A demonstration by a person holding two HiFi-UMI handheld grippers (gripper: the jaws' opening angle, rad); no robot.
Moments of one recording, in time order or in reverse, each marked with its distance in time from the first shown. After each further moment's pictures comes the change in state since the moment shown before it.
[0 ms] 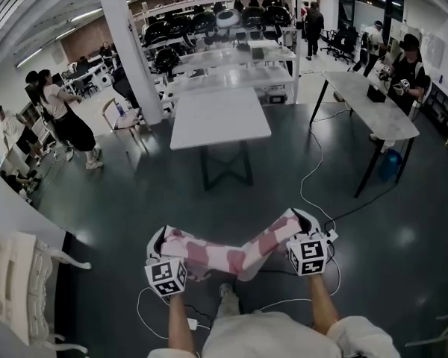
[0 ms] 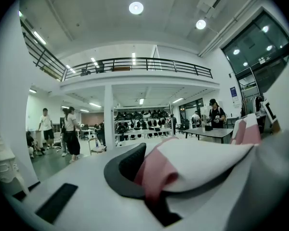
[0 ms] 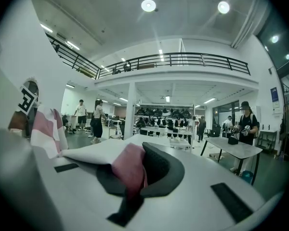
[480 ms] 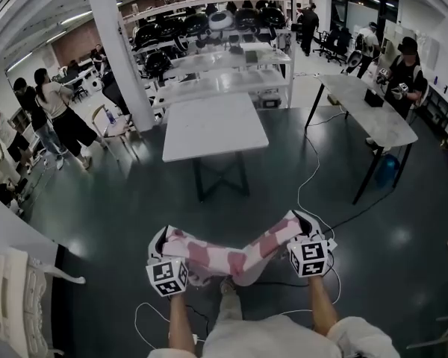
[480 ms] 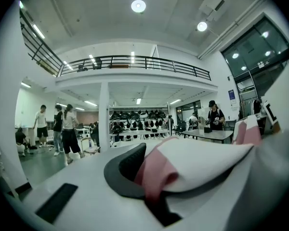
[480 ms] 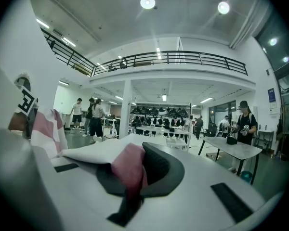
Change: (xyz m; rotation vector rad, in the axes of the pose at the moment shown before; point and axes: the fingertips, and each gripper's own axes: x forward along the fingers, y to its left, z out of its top) left arm 0.124 0.014 -0.004 -0.024 -0.007 -0.050; right arm 0.102 -0.027 -0.004 -0.002 0.019 -0.045
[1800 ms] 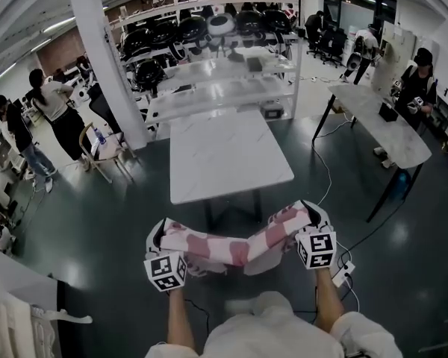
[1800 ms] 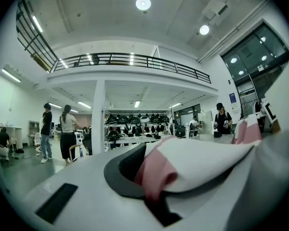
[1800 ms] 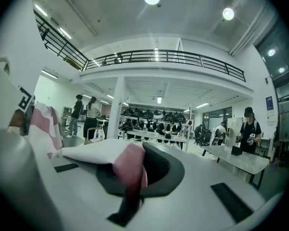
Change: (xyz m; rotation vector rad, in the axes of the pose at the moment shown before) left arm 0.330 0.169 0.049 -0.005 -0.060 -0.061; right arm 0.338 -0.002 0.070 -0.036 -0.026 -0.109
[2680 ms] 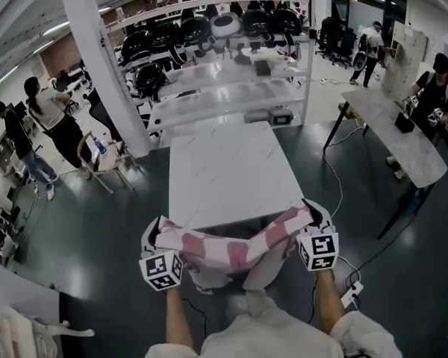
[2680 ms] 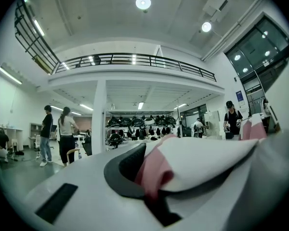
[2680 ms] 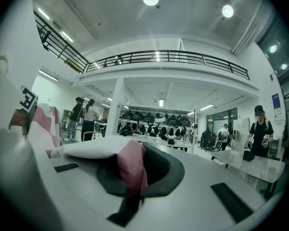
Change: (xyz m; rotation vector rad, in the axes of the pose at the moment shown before) left arm 0.187 0.027 0.010 0.010 -0.030 0.050; right arm 0.185 -0.050 0.003 0.003 -0.054 0.031
